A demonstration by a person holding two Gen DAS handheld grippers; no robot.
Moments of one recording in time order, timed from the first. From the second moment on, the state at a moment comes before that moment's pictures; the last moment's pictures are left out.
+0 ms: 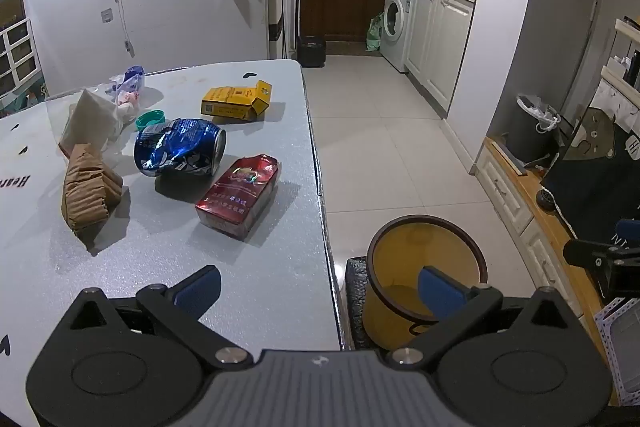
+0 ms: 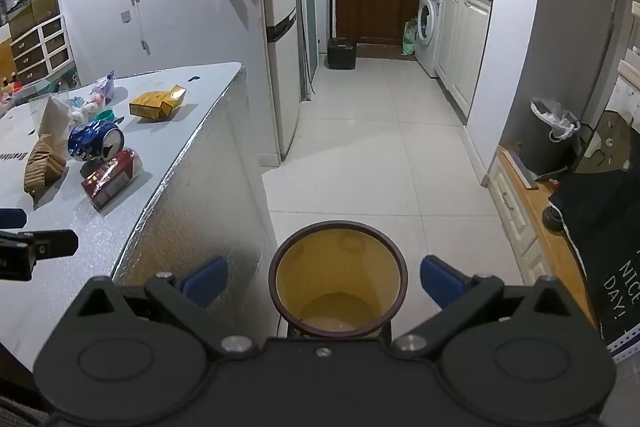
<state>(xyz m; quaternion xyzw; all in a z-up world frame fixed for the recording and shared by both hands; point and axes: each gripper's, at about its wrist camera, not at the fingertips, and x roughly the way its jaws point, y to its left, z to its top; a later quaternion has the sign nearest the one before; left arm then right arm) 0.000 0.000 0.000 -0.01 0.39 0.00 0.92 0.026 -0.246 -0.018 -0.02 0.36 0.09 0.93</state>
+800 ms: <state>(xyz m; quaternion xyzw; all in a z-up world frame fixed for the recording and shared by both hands) -0.003 0.001 -0.003 -0.01 0.39 0.00 0.92 0.026 -0.246 -0.019 -0.02 0.36 0.09 0.93</state>
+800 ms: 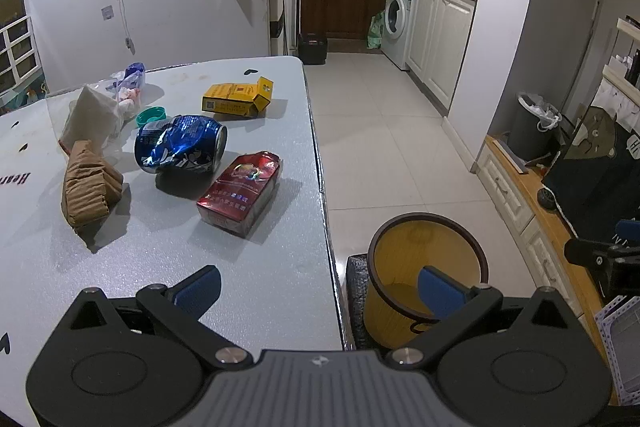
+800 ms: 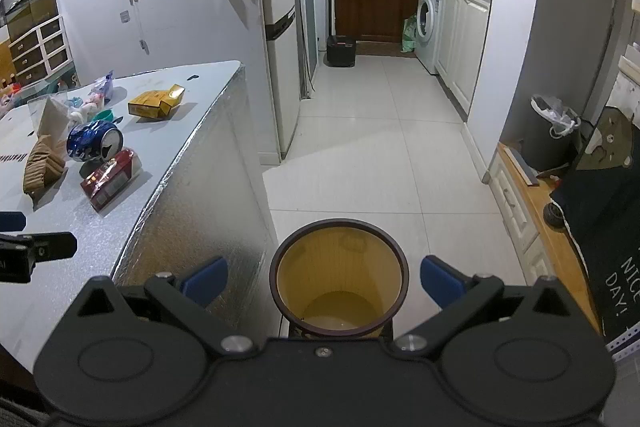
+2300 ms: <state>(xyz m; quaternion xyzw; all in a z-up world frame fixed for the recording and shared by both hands) -0.001 0.000 -0.005 -0.01 0.39 0.00 0.92 0.026 -0.244 -0.023 -0.02 0.36 0.09 0.93</state>
